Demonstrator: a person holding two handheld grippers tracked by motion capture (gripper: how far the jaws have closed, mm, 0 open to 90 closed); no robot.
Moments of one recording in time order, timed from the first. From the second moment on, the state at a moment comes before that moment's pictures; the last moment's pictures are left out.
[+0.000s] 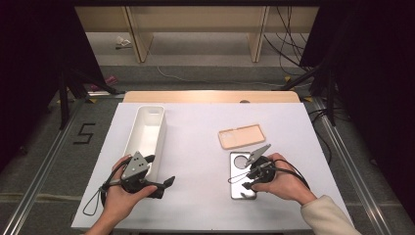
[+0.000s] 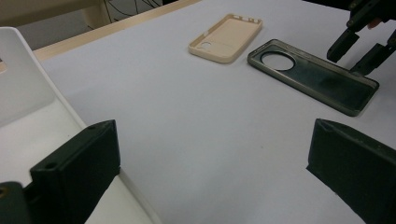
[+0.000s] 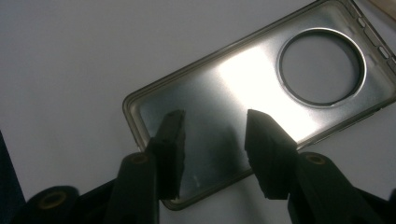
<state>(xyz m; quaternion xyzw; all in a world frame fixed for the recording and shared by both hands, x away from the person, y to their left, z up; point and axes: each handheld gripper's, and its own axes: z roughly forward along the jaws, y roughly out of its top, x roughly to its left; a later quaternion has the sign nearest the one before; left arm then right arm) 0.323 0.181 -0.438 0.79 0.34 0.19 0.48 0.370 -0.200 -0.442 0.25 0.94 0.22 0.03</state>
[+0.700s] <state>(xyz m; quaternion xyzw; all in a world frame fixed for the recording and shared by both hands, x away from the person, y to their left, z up) 0.323 0.179 -0.438 0.79 0.33 0.19 0.48 0.352 -0.183 -0.442 0.13 0.98 0.14 0.04</state>
